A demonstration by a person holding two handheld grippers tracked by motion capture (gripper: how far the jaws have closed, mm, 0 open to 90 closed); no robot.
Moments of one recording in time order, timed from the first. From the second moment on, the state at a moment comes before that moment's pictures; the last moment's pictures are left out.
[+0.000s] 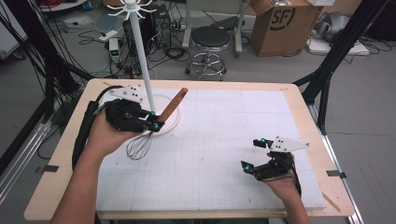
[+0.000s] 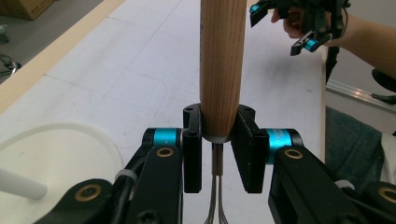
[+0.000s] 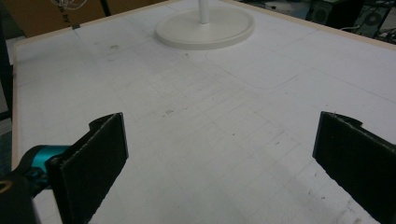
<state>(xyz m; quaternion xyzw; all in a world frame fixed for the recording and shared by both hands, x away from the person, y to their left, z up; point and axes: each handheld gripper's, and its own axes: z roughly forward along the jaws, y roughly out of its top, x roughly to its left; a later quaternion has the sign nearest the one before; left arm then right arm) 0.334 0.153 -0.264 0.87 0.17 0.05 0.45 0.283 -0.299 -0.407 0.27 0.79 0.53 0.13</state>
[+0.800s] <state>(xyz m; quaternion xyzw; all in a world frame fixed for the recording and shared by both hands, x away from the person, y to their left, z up) 0.361 0.177 -0.205 0.86 0.20 0.08 0.46 0.282 -0.300 -0.406 0.28 0.79 0.53 0.13</state>
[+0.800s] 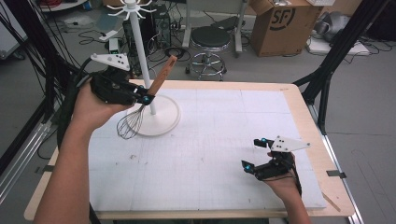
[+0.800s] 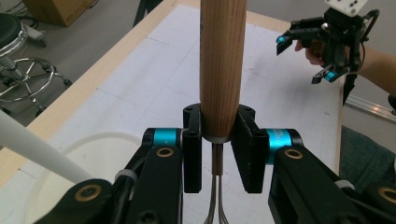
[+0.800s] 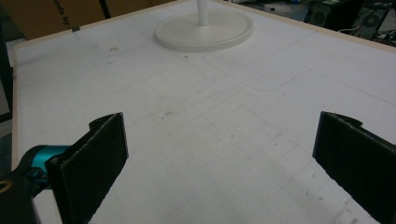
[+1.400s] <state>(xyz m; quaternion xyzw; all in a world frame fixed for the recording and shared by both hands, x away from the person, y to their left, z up) 0.383 0.189 -0.184 0.84 0.23 0.09 0.48 0.283 -0.300 -0.406 0.28 0.79 0.53 0.13</state>
